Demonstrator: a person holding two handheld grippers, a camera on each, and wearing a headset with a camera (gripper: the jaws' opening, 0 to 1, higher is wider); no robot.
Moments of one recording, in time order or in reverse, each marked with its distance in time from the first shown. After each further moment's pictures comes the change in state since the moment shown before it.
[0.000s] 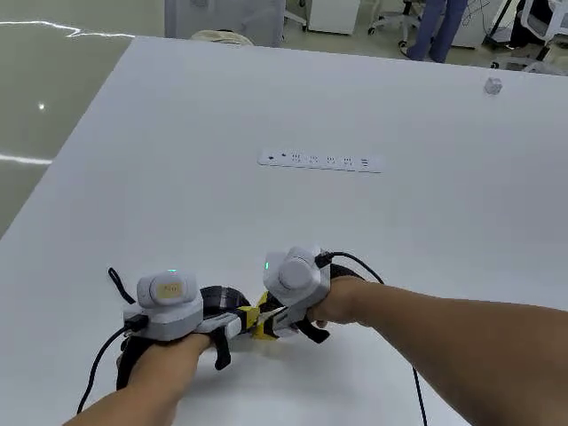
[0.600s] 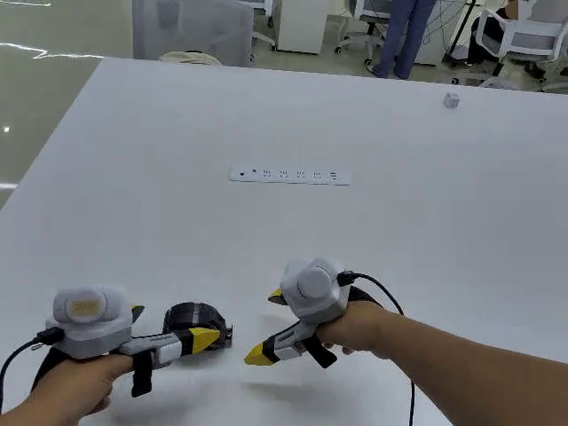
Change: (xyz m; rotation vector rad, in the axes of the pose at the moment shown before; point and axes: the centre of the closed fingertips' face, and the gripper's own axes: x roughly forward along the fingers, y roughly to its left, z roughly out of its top) left arm -0.038 0.013 0.024 0.201 -0.045 -0.194; right arm -0.059 -0.001 -0.020 0.258 -0.131 -0.181
